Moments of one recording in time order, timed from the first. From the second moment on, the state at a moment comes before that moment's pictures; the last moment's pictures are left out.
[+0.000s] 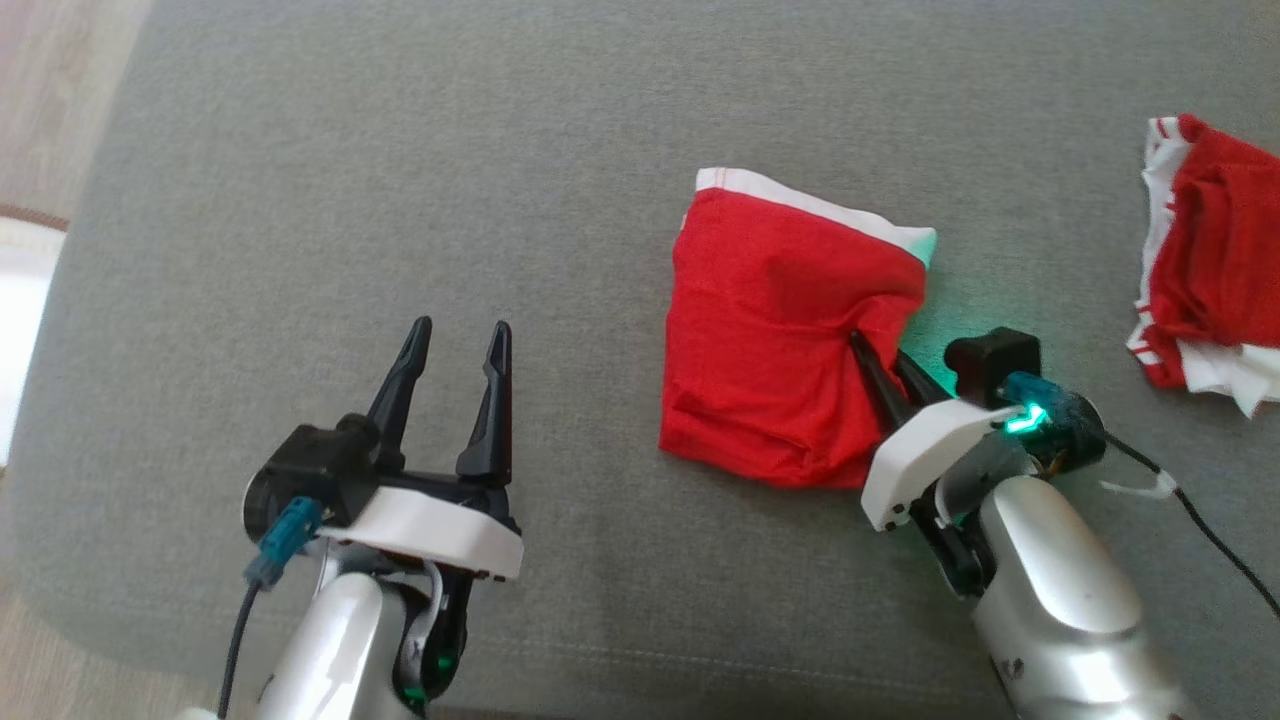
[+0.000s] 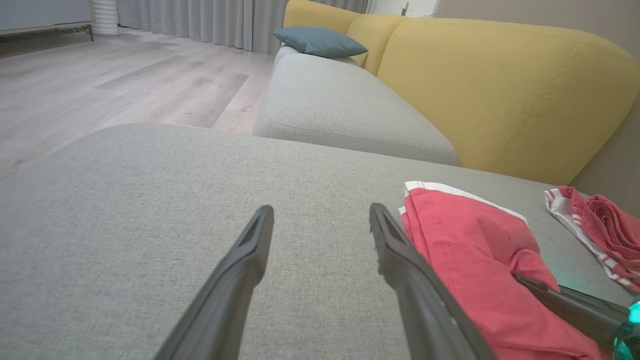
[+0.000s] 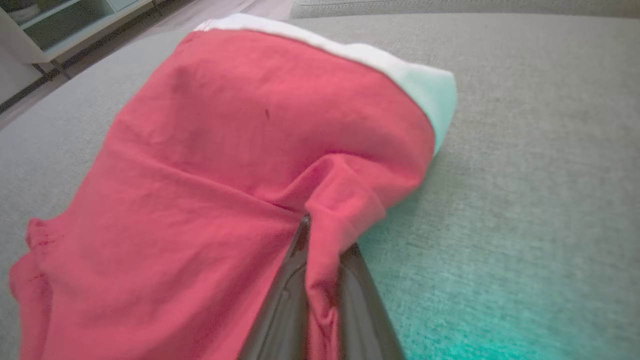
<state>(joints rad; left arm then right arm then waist) -0.16 0.04 -0.31 0.15 -0.28 0.03 -0.25 -0.41 -0.05 0.23 0.64 0.18 0.13 -0.01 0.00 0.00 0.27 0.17</state>
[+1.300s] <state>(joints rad) -0.23 0.04 -0.31 0.15 -0.26 0.01 -0.25 -0.71 -0.73 0.35 0.71 0.04 0.13 0.14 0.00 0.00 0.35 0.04</state>
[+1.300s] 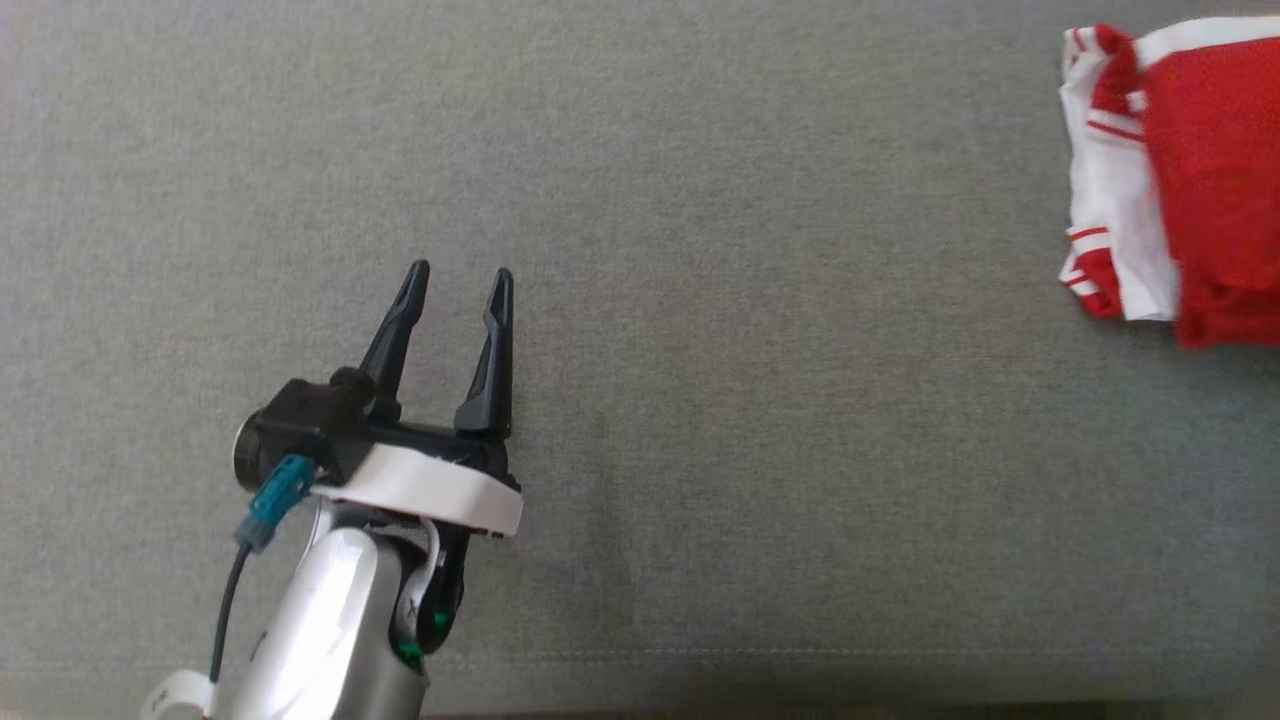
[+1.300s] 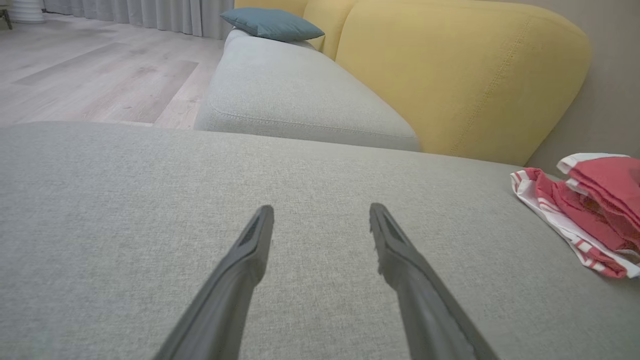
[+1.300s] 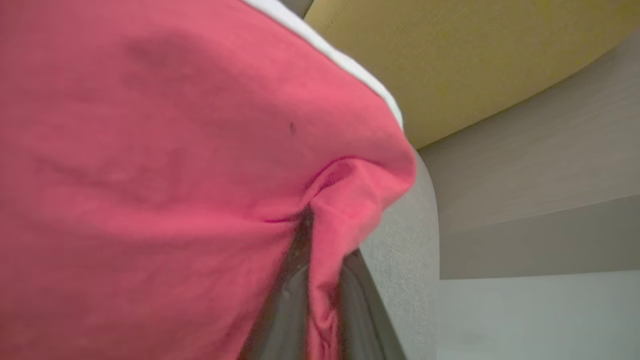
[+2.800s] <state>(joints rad) -0.13 0.04 -0.24 0.11 -0.26 0.01 -0.25 -0.43 -0.17 0.04 0.41 0.13 0.13 -0.17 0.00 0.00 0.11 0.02</state>
